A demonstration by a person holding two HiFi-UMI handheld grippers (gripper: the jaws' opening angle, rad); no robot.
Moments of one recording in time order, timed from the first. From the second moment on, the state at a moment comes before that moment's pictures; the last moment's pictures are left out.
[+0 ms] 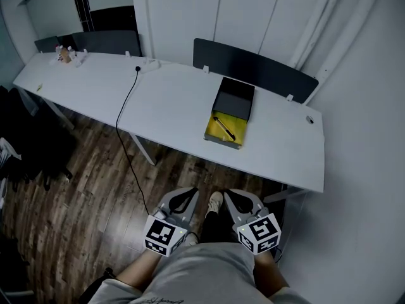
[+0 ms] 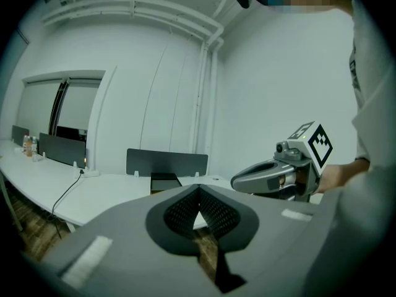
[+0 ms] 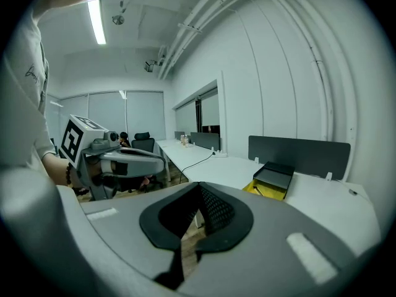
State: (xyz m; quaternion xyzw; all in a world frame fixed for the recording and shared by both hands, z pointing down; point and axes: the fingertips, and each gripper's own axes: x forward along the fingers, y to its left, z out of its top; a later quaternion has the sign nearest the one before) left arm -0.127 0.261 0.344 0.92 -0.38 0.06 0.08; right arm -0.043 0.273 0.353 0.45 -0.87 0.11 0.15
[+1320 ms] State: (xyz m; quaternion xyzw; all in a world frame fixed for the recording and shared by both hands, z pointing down) left arm -0.029 -0.016 0.352 0.89 -0.44 0.08 0.09; right arm 0.050 -0.013 0.359 0.39 -0.90 0.10 0.17
